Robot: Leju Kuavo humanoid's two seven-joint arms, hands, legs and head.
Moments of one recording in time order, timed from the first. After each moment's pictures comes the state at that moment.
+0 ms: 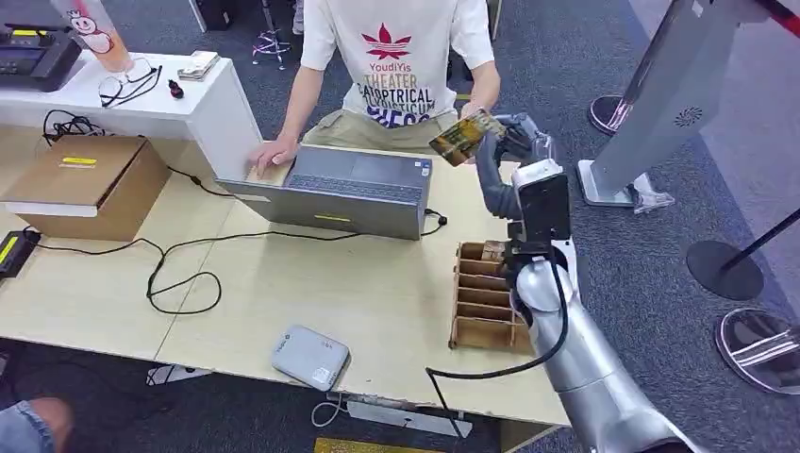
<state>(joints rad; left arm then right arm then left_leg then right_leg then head) -0.11 -0.14 0.48 -0.17 -0.45 0.26 0.06 -0.67 0.05 0.43 -1.17 0.05 -0.40 -0.42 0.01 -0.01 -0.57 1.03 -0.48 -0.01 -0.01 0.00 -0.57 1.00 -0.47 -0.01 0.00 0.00</state>
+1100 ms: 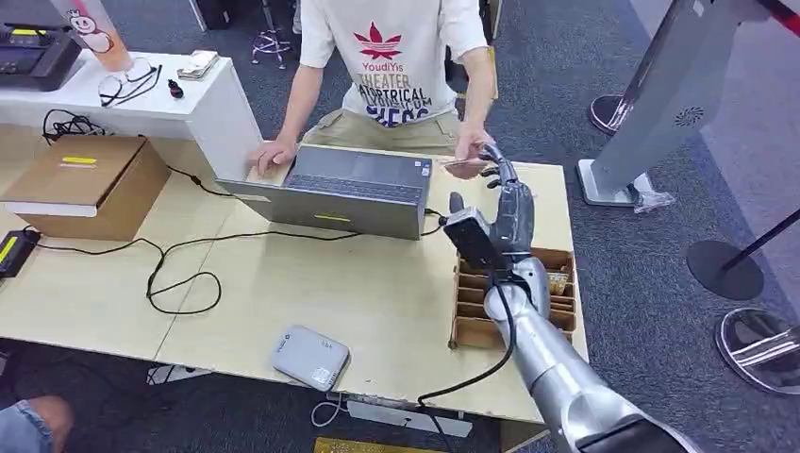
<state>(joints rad) -0.11 -0.13 0.47 -0.17 -0.45 0.26 0.04 -0.71 0.16 0.37 -0.62 0.30 -0.64 -0.60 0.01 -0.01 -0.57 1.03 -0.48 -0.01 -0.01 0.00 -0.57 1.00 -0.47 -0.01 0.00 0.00</state>
